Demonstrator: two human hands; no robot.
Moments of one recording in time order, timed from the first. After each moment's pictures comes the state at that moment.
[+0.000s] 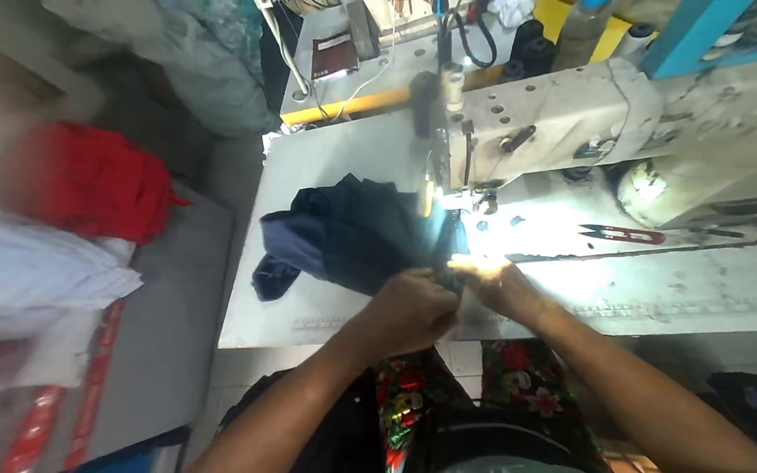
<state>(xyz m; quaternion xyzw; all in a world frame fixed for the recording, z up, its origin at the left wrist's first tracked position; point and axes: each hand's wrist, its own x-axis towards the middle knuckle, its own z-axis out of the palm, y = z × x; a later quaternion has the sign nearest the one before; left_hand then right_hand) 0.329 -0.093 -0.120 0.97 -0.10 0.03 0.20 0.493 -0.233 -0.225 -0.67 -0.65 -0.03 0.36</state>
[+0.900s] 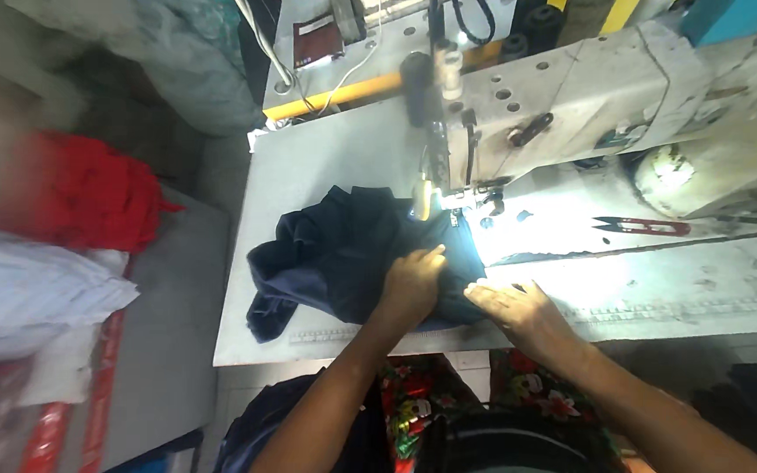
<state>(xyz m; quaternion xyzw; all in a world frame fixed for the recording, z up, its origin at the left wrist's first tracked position) 0.361 -0.078 -0.201 0.98 0.08 0.07 0.16 0.466 -0.276 -0.234 -0.73 -0.61 -0.05 0.29</state>
